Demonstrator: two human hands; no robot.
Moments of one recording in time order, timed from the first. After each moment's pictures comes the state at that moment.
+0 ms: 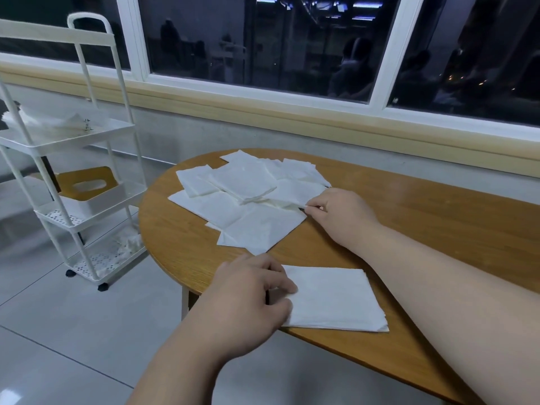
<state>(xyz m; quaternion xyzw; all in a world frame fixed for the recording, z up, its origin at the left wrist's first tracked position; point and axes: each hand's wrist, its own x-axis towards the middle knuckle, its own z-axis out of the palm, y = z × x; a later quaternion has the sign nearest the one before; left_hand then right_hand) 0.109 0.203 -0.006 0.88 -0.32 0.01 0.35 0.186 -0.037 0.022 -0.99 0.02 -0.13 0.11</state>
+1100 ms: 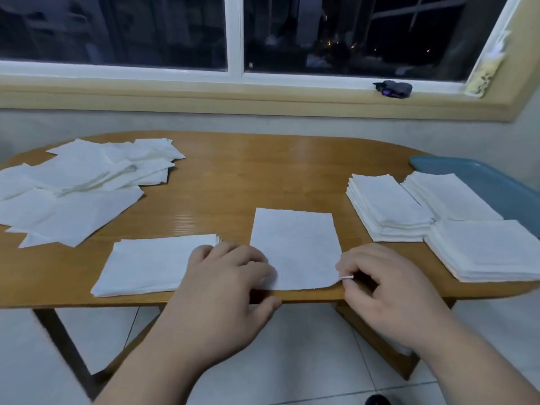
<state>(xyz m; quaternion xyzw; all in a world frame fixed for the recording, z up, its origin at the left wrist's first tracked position) 0.002 0.055 -0.020 0.83 -0.52 0.08 0.20 -0.157 -0.153 -0.020 -0.95 0.13 -0.23 0.18</state>
